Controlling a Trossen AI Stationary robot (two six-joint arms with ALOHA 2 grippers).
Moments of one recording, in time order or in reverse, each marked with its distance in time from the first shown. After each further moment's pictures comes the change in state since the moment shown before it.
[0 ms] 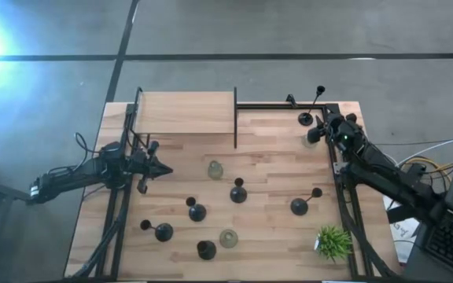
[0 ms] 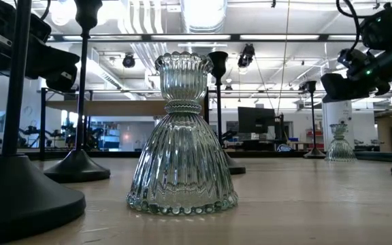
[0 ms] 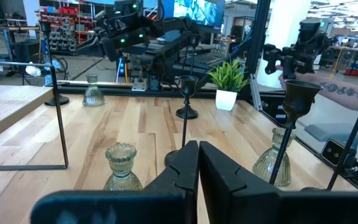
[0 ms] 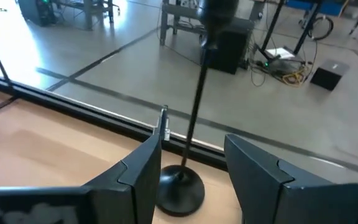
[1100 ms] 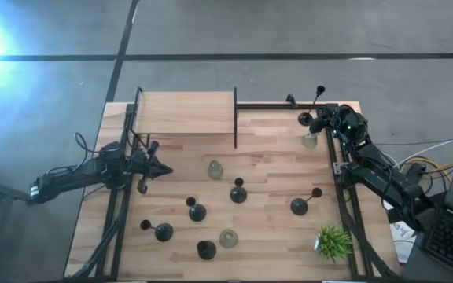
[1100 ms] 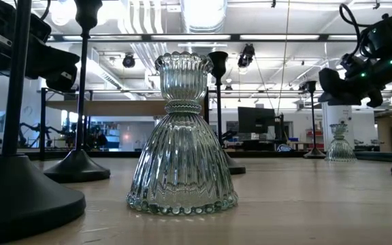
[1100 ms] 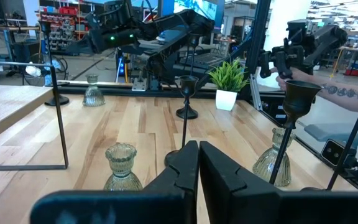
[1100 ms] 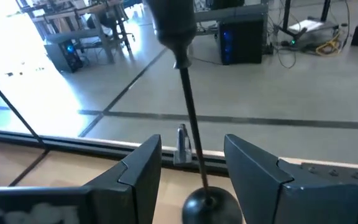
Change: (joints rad) left arm 0.000 0.000 0.000 0.000 0.000 0.000; right arm -0.269 0.147 -0.030 0.256 -0.332 0.215
